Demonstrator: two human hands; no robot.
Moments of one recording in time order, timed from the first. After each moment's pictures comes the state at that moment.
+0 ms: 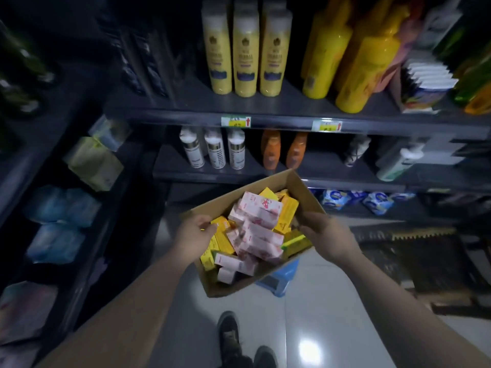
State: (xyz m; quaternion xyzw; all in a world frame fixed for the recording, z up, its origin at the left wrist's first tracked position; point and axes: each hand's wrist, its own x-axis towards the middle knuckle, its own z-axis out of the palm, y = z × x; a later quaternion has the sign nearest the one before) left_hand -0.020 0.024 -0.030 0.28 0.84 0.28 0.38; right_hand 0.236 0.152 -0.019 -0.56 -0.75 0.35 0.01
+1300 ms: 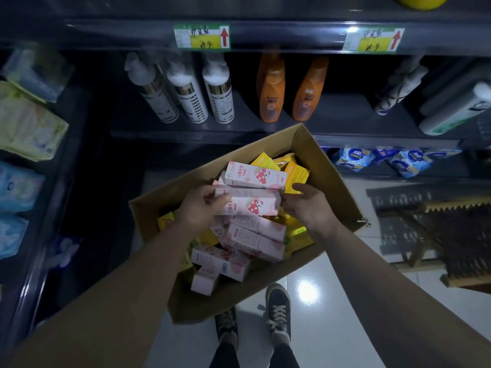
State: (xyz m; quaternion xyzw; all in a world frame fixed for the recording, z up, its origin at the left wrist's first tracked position) left_hand -0.018 0.134 -0.191 0.27 0.81 0.26 0.45; right_hand 0.184 0.239 -0.212 -0.62 -0.38 0.67 0.11
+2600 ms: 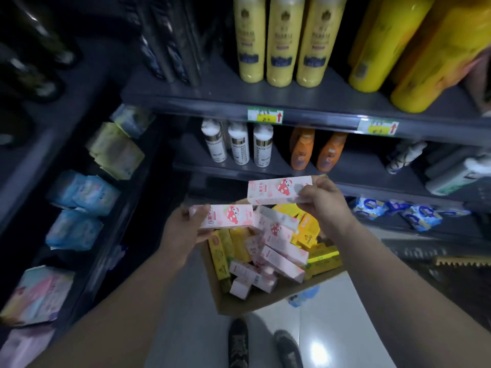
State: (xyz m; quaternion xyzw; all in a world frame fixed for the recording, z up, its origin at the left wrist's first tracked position) left_hand -0.072 0.038 -0.051 0.07 0.75 0.52 0.40; right_hand 0.121 0.233 -0.058 -0.52 -0.41 0.71 0.25
